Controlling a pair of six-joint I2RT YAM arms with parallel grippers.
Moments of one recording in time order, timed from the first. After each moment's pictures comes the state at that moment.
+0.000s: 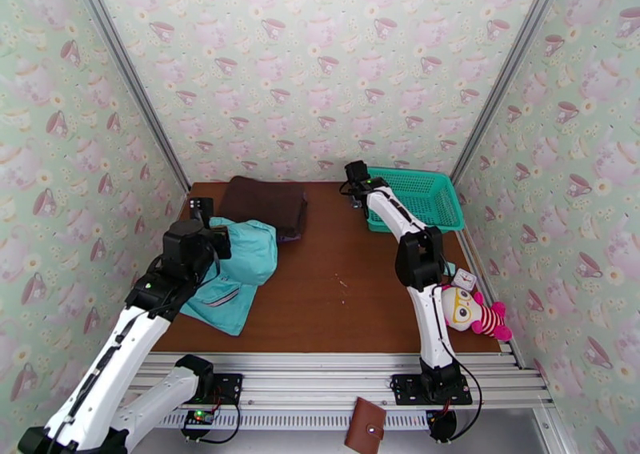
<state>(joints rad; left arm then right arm) -0.33 0.92 1.01 -0.53 -0.21 -0.21 0.36 2.38 2.23 -0.82 0.44 0.15</state>
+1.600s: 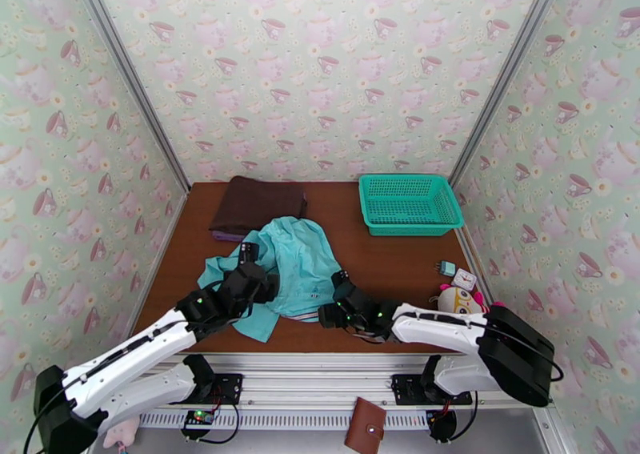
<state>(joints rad) -0.82 0.95 0.72 -0.62 -0.48 -0.56 1.00 1.40 0.58 -0.13 0.13 0.65</state>
